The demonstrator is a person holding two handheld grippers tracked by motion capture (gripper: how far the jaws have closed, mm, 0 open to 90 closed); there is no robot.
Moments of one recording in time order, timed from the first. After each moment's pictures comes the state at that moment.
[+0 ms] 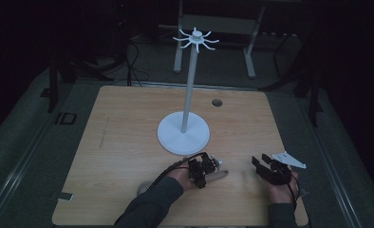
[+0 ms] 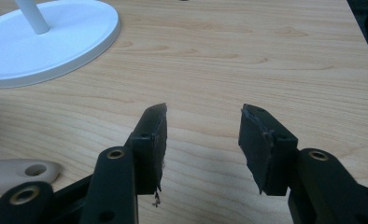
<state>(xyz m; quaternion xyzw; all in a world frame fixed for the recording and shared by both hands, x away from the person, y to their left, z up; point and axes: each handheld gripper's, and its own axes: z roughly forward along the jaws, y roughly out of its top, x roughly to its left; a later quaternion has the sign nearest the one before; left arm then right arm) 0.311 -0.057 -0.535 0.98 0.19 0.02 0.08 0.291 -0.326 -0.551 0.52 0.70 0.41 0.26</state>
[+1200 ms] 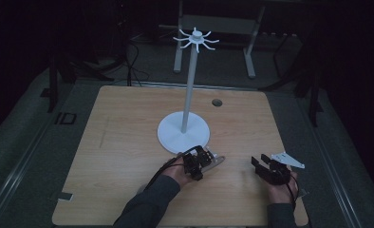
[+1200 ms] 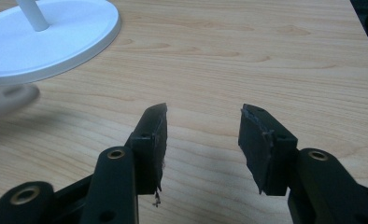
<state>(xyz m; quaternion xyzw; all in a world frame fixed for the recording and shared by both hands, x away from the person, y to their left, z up) 0.315 -0.039 -0.511 0.96 0.24 0.06 0.13 0.291 -0.324 -0.553 0.52 0.70 0.41 0.26</state>
